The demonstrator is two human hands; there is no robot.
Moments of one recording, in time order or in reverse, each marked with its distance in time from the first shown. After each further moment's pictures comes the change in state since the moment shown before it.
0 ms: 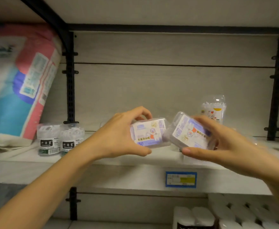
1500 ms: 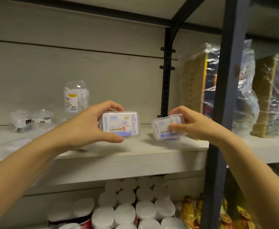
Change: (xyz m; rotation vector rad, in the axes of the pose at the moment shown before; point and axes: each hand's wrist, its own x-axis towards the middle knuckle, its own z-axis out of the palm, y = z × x) left_hand 0.142 0.187 0.230 -0.405 -0.091 -0.053; right_hand -0.110 0.242 -0.250 -0.042 0.026 0.406
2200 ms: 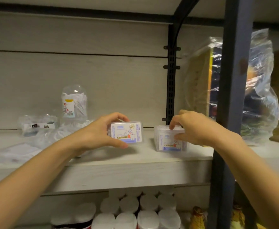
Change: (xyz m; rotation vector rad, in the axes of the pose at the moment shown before) left_hand 0.040 -0.020 0.033 -0.001 -0.034 -0.135; right_hand 0.023 0.006 -0.007 -0.755 -0.034 -0.111
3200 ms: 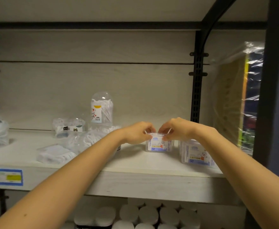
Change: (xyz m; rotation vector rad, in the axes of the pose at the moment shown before) left_hand 0.075 -0.031 0.002 0.522 -0.115 -0.038; right_hand 0.096 -0.038 0.025 0.190 -0.184 -0.254
